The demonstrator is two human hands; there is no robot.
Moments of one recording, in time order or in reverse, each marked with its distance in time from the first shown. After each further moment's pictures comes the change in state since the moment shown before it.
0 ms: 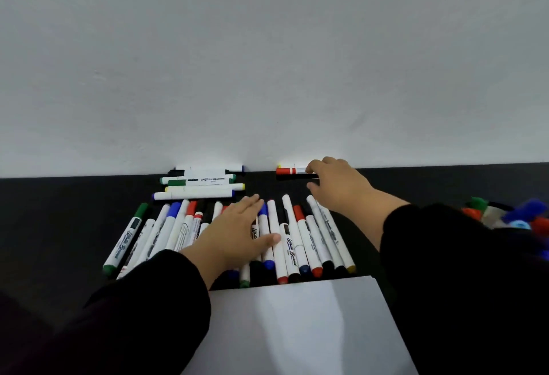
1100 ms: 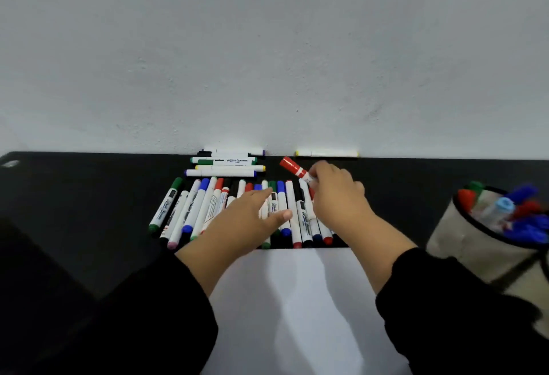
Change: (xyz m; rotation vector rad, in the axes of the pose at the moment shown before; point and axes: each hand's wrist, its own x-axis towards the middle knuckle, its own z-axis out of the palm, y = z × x) left_hand -0.066 0.017 -0.021 -0.284 0.070 -0.143; right_hand -0.066 -0.058 0.000 0.192 0.085 0.054
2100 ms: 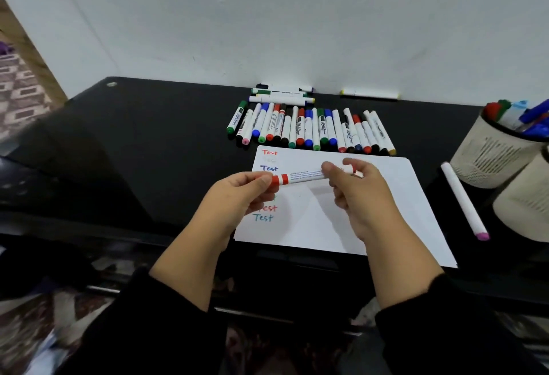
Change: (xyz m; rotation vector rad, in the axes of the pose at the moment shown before) left_hand -0.209 -0.046 -0.002 -0.935 0.194 -0.314; right_hand -0.190 -0.070 0.012 1.202 -0.115 0.517
